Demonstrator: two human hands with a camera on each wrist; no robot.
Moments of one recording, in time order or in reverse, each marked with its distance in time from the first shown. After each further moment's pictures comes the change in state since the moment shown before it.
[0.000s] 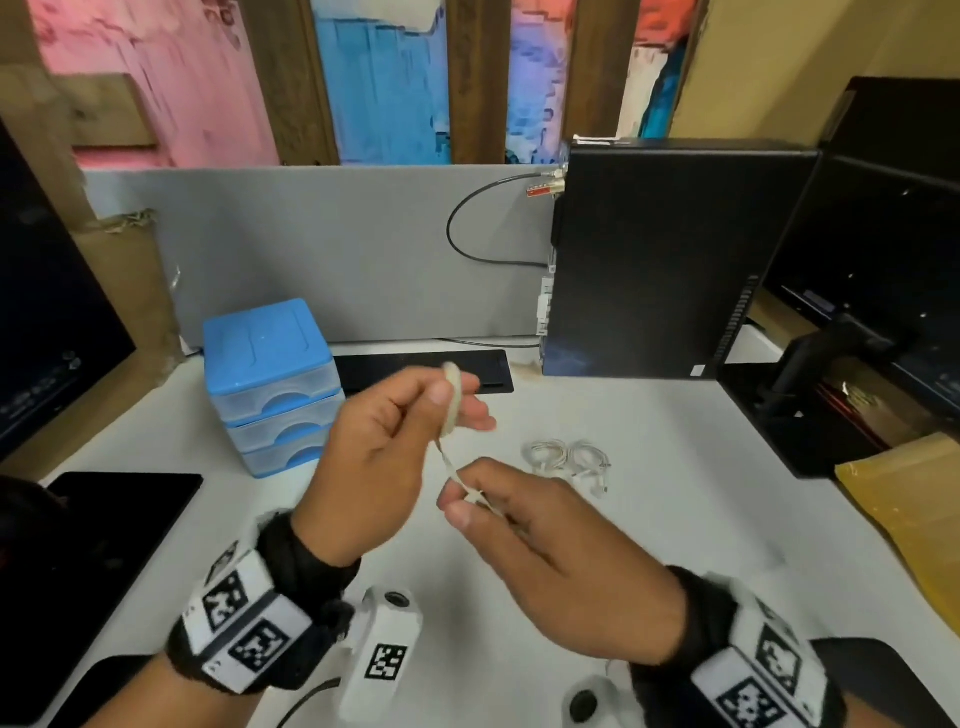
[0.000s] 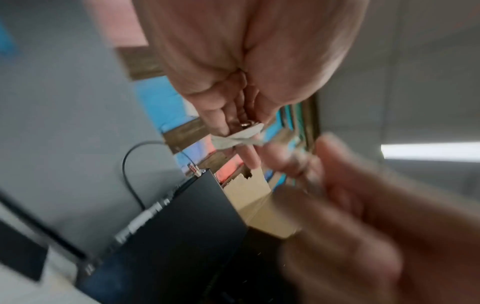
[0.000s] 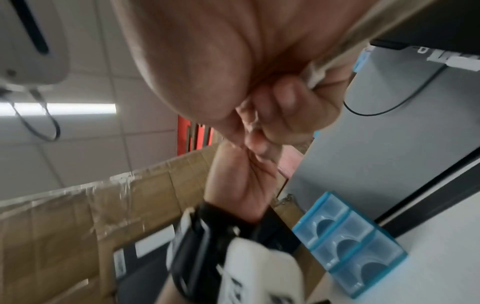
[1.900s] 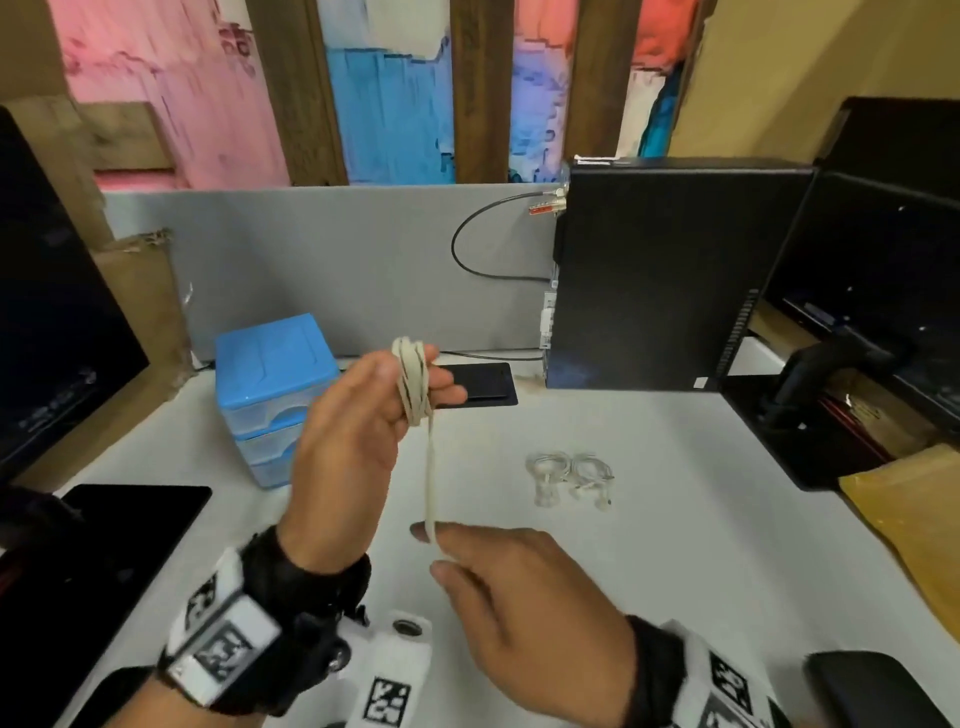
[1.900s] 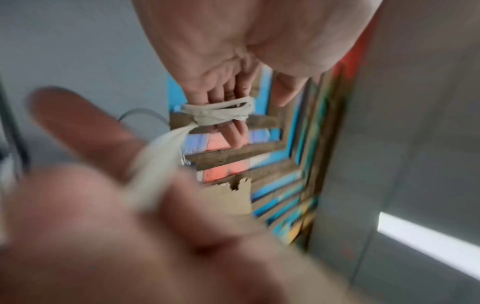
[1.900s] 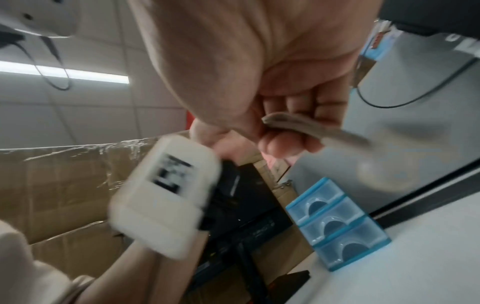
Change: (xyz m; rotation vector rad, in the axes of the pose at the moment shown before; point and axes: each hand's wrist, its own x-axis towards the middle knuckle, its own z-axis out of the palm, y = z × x) left_hand 0.005 0.019 -0.005 -0.376 0.196 -0.044; right_hand -0.007 0.012 0.032 -0.252 0.028 -0.006
